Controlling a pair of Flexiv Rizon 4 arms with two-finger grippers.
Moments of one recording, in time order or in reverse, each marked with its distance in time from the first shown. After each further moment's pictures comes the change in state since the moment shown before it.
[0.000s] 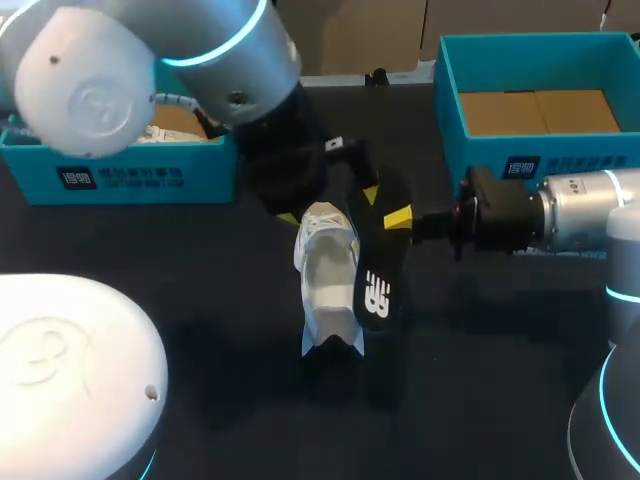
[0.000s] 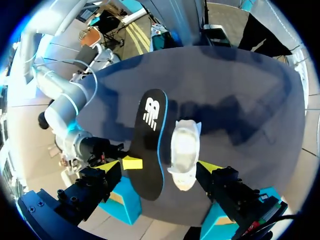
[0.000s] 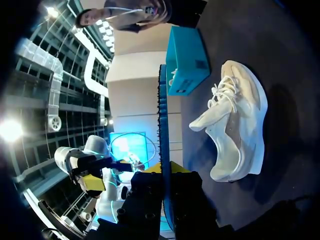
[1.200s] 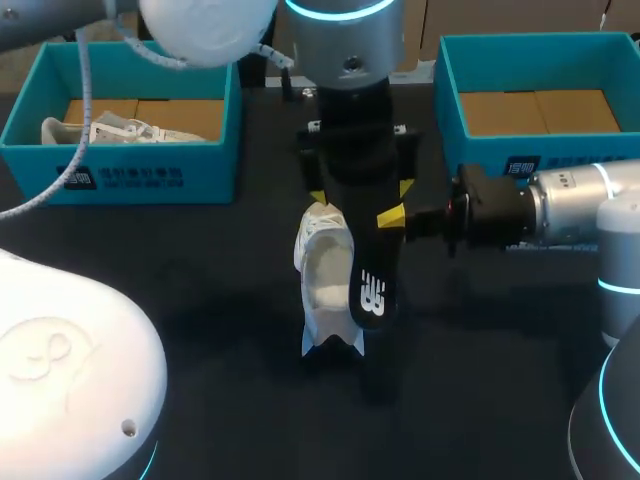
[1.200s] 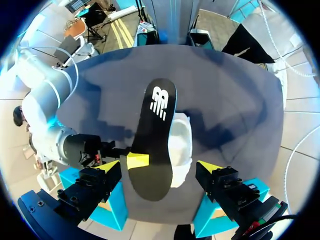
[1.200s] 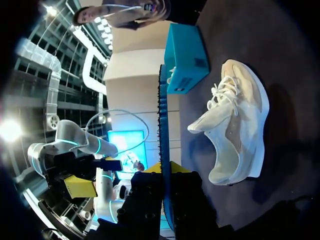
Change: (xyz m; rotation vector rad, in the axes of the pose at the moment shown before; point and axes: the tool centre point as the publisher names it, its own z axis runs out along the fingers) left arm -0.030 0.025 0.022 0.011 0.261 -0.016; right arm -0.003 0.006 0.007 0.022 -0.015 -0.002
